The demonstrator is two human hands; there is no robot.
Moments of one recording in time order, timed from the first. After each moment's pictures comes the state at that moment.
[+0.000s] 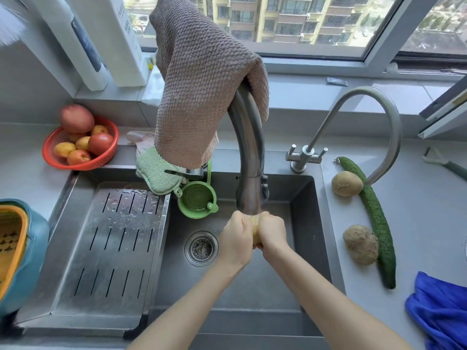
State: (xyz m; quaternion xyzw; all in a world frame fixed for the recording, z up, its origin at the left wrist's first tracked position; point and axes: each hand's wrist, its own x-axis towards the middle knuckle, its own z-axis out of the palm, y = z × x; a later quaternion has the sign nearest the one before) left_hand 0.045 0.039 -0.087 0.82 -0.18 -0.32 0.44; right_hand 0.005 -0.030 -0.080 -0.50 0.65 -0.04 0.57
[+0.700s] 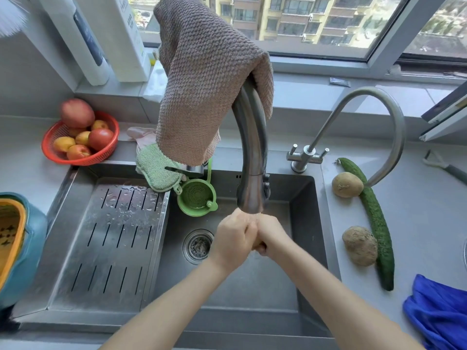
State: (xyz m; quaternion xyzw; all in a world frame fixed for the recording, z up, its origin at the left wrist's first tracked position) left_hand 0.054 0.050 -0.098 0.79 -0.44 -0.09 0.41; right_hand 0.003 -0.036 -0.062 -0.60 0.55 0.13 0.57
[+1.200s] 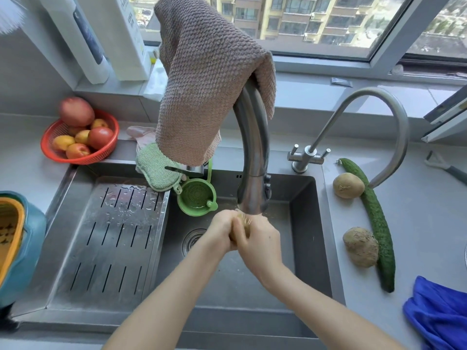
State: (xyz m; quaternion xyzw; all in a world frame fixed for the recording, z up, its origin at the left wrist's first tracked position) left_hand 0.078 0.023 -0.071 0.64 0.21 -0.54 0.50; right_hand -0.013 0.003 -0.071 -0.85 0.40 -0.11 0.33
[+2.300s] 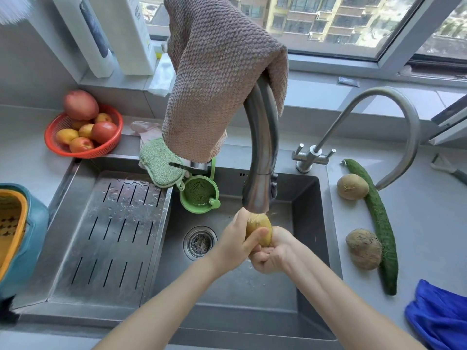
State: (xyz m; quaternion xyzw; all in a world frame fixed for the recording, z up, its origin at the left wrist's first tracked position) left_hand 0.056 0.061 -0.078 0.73 -0.37 -0.33 0.46; right_hand -0.008 -0.035 -0.046 -0.08 0.62 0.17 0.76
